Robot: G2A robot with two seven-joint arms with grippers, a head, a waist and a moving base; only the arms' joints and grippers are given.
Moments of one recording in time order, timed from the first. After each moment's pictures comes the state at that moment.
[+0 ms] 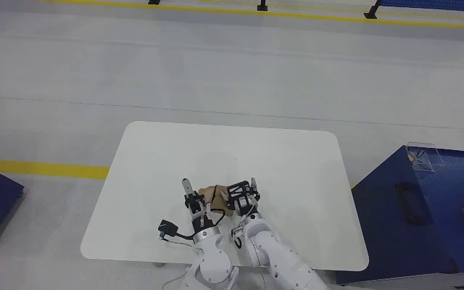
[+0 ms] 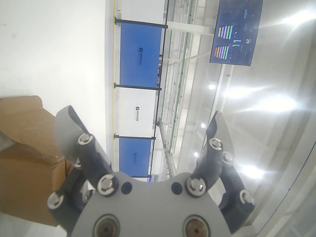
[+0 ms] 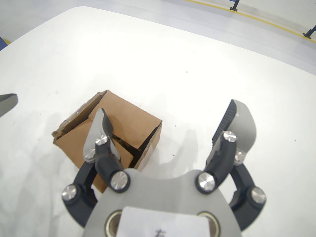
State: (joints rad) left arm 1.34 -1.72 -1.06 -1.30 0.08 -0.31 0.88; right arm -1.10 -1.43 0.81 -1.17 -1.26 0.35 -0.07
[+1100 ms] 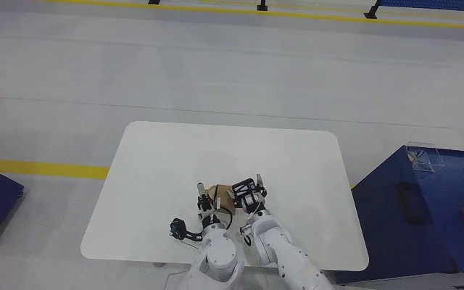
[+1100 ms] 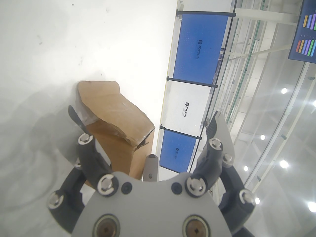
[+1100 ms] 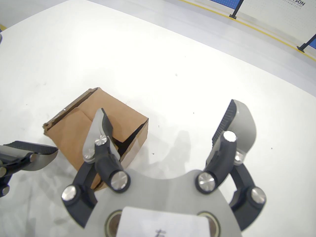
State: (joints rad) left arm 1.27 -1.75 -1.04 -1.22 -0.12 0.03 0.85; right arm -1.16 -1.41 0.94 -1.26 -1.44 0.23 0.02
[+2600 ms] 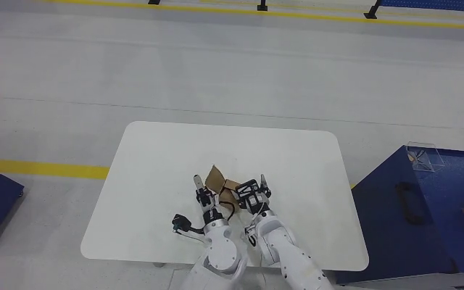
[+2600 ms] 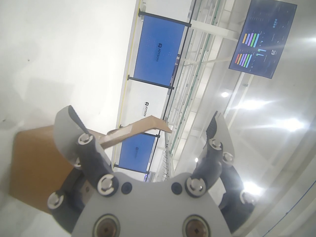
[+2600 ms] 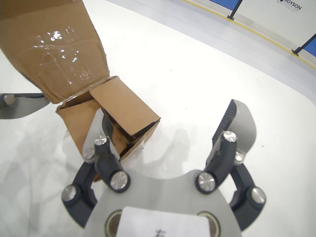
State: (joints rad) left arm 1.24 -1.78 -1.05 -1.15 -0.06 -0.32 0.84; right arm -1.20 -1.42 1.03 -1.26 -1.54 0.19 0.02
